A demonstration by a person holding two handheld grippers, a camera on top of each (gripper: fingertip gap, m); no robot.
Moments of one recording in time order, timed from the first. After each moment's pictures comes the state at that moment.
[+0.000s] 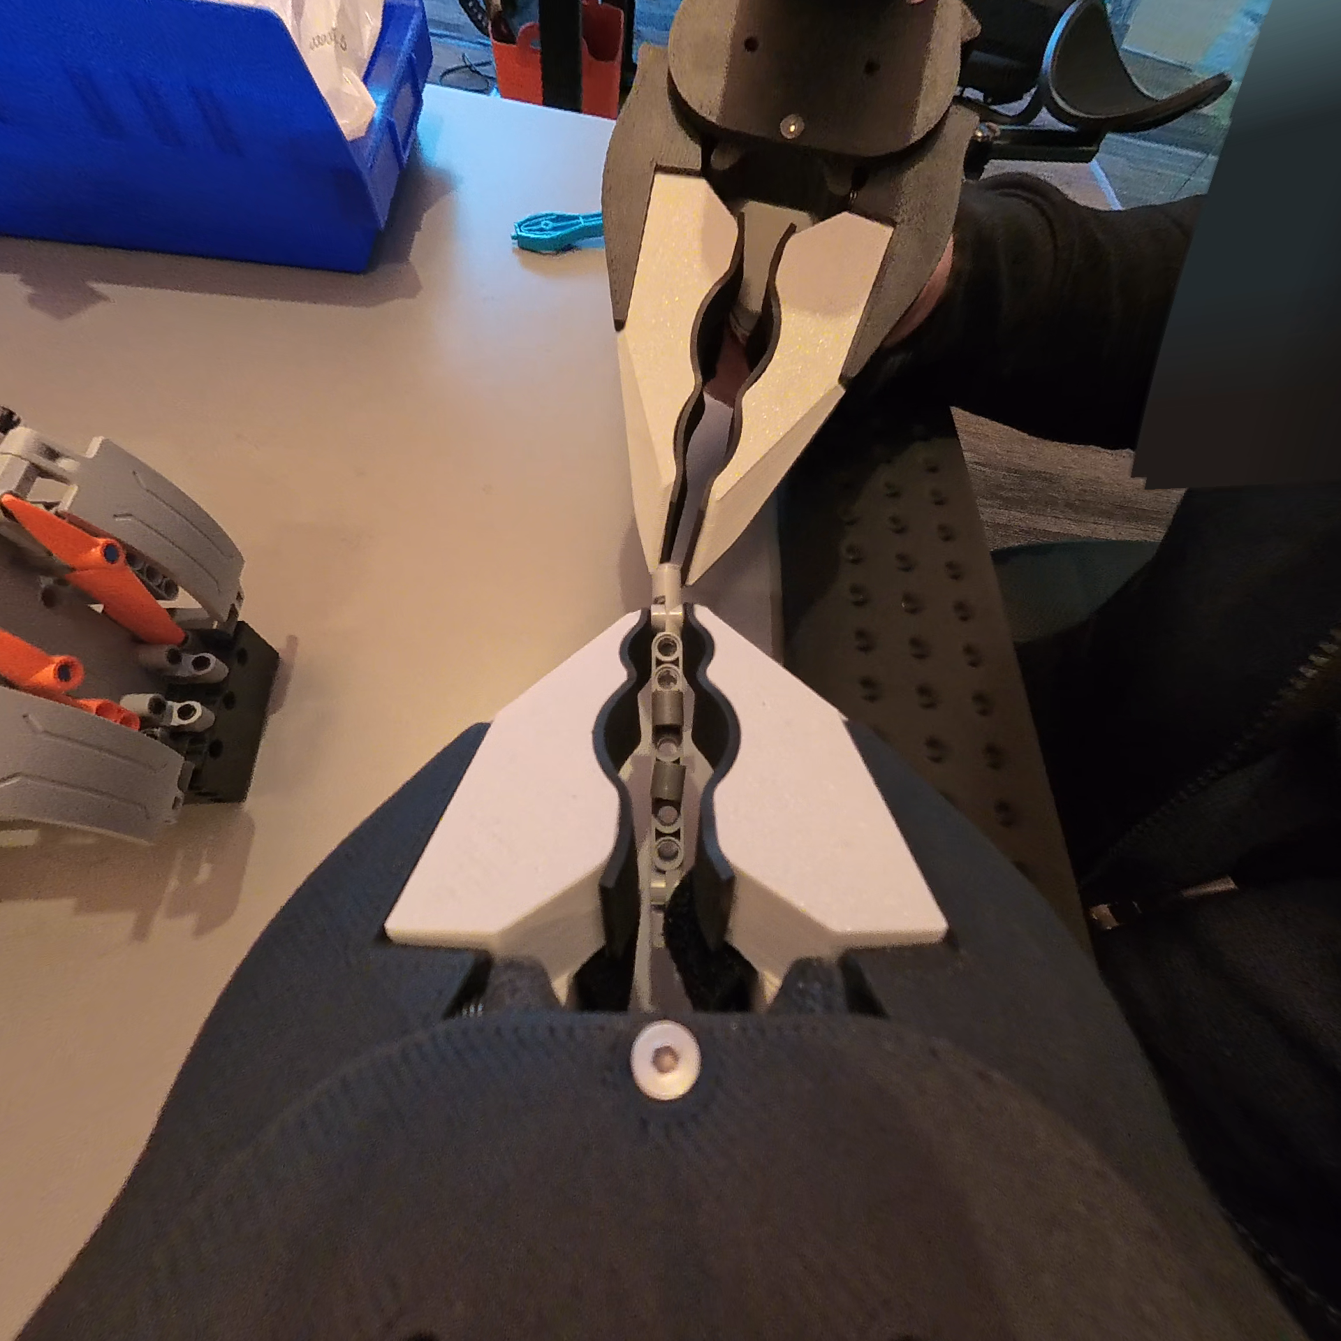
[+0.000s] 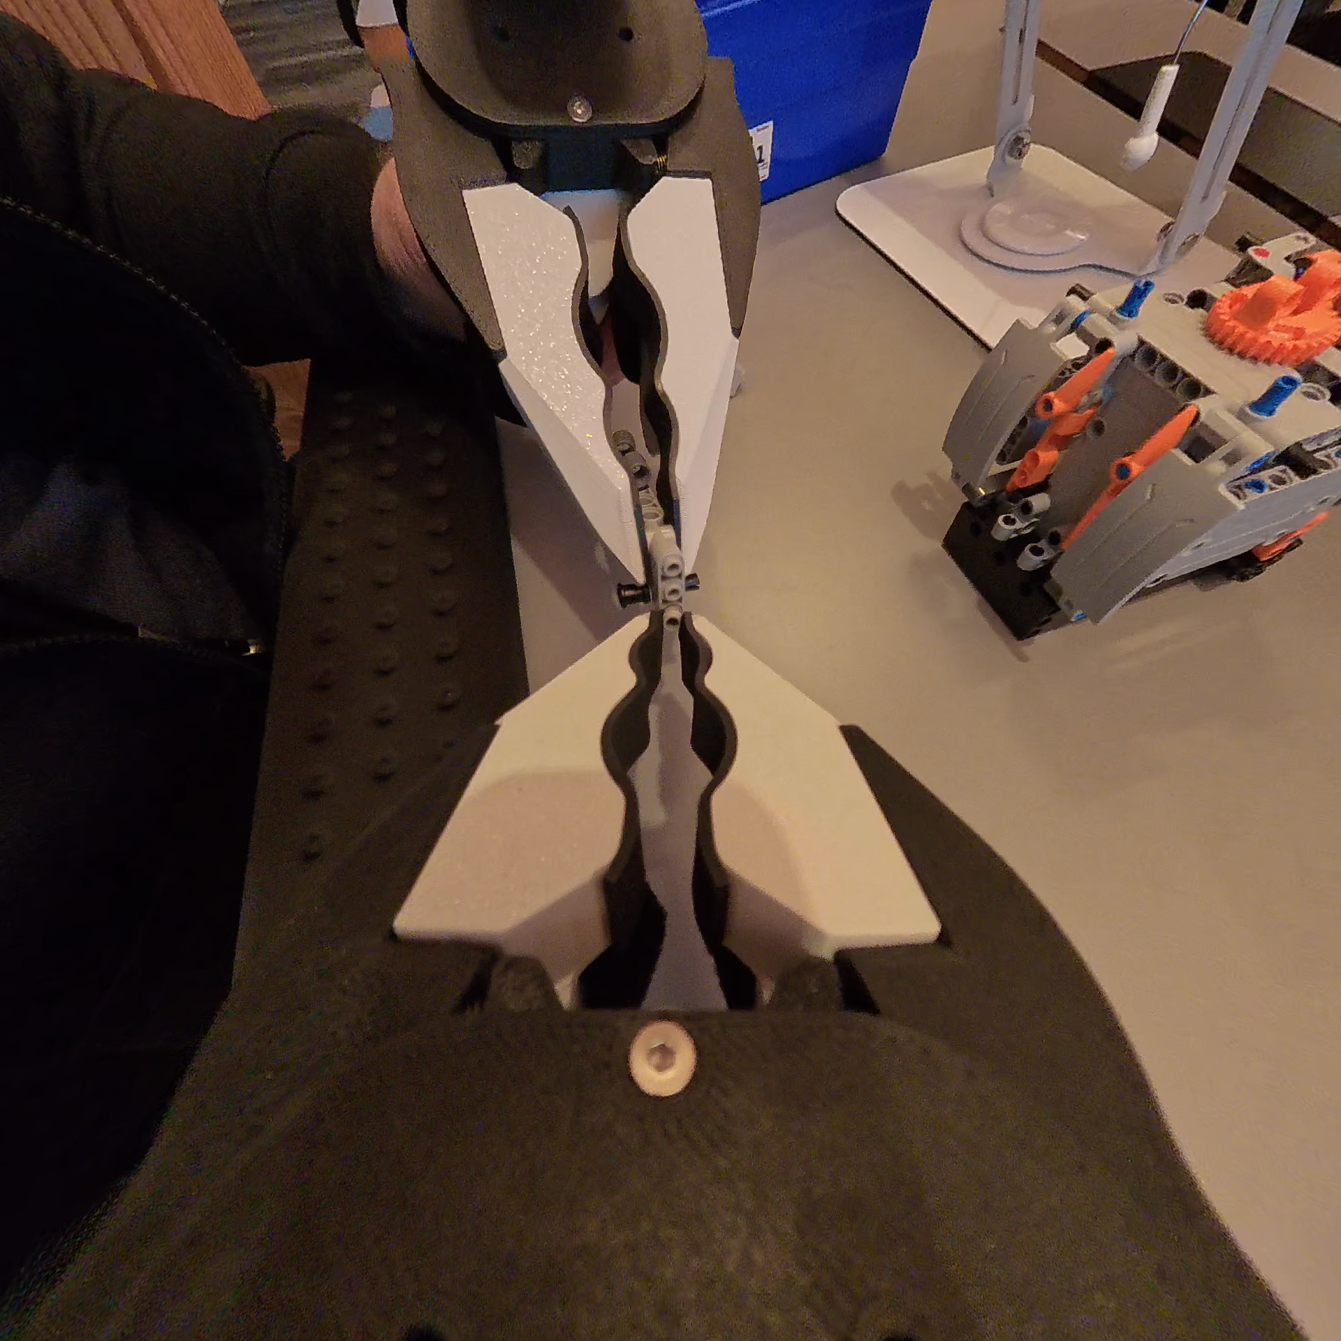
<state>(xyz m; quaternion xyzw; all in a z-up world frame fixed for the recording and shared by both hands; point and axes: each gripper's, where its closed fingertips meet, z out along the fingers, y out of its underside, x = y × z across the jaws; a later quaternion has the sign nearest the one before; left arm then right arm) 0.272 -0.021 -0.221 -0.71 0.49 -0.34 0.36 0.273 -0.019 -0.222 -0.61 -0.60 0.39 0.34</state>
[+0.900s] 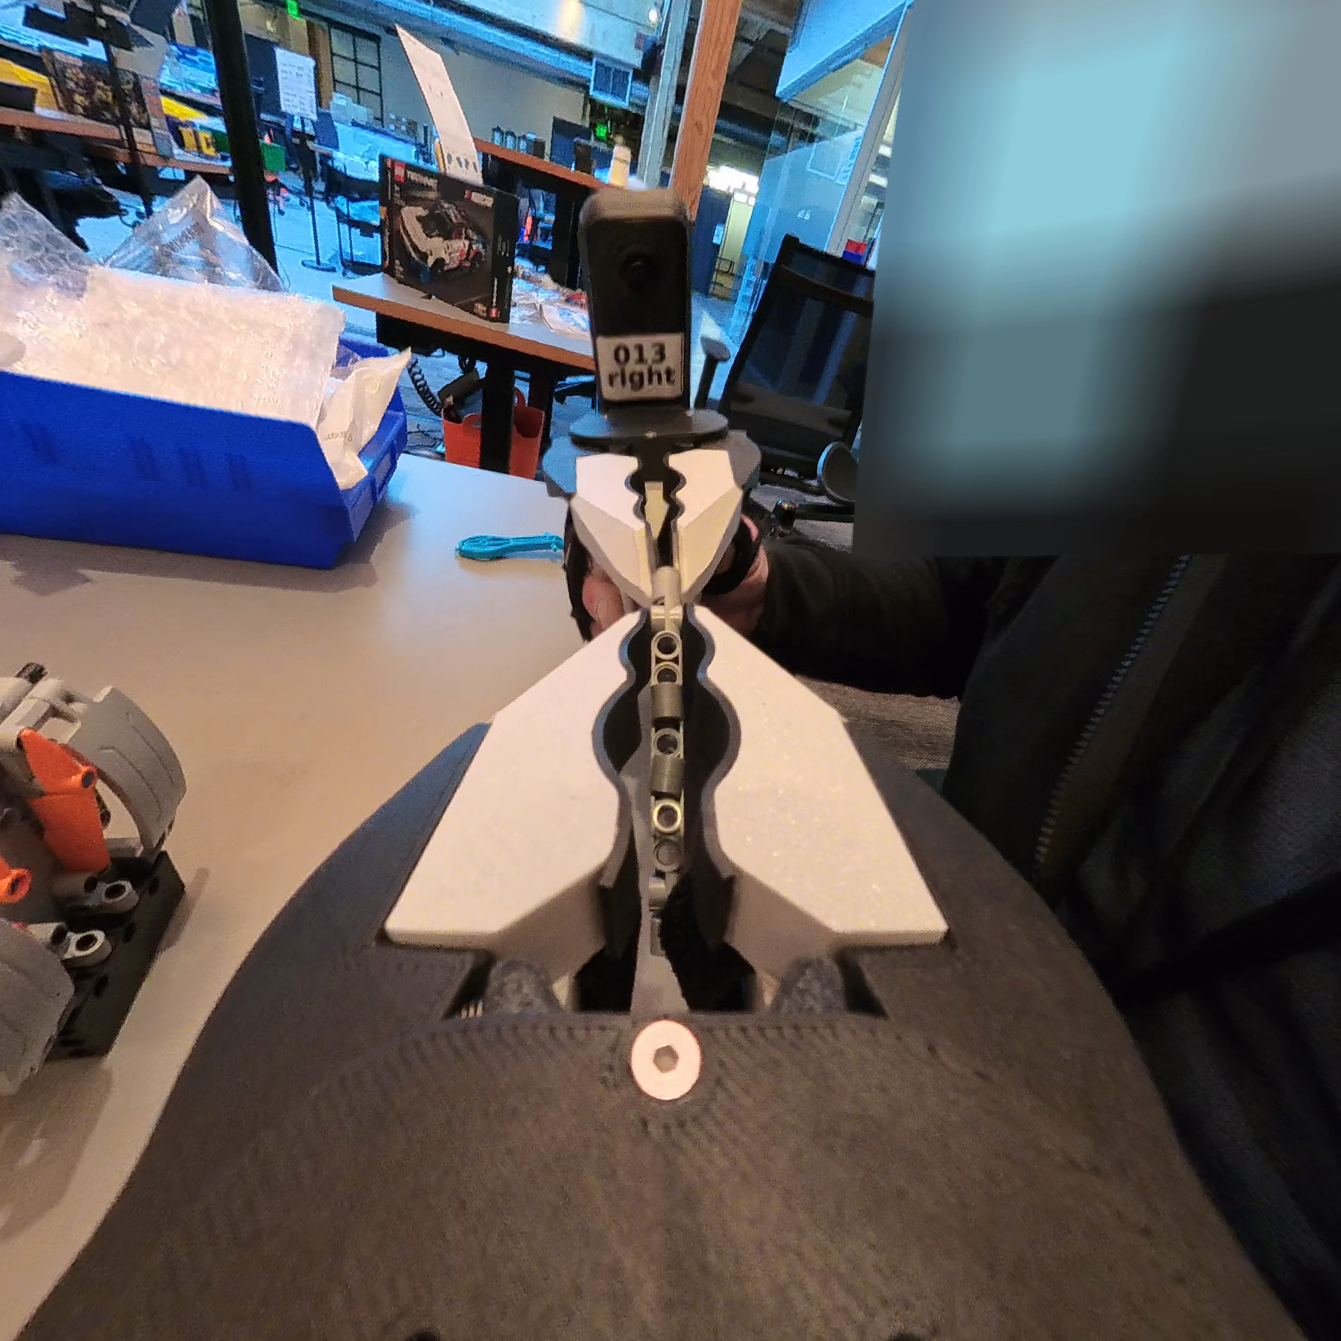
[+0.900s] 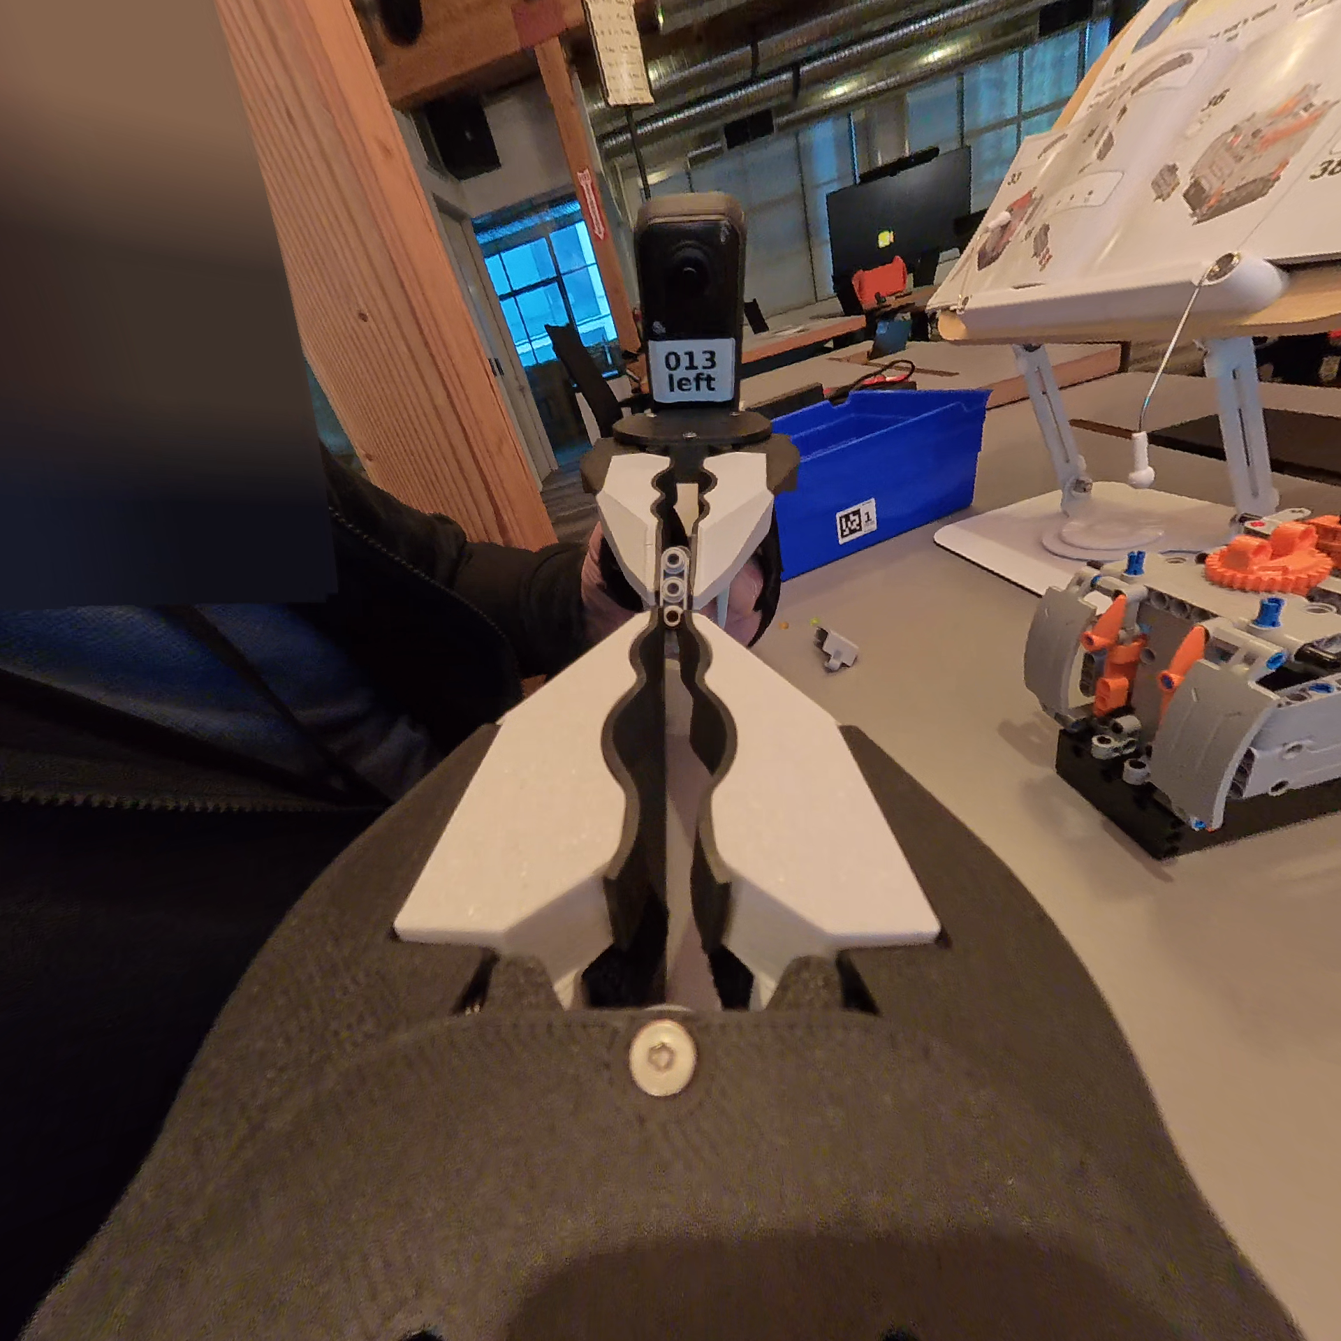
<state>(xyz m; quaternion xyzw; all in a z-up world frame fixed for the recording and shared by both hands) 0.286 -0.031 -0.139 -0.61 0.41 -0.50 0.46 0.285 -0.030 -0.140 -0.50 -0.48 0.62 0.37</state>
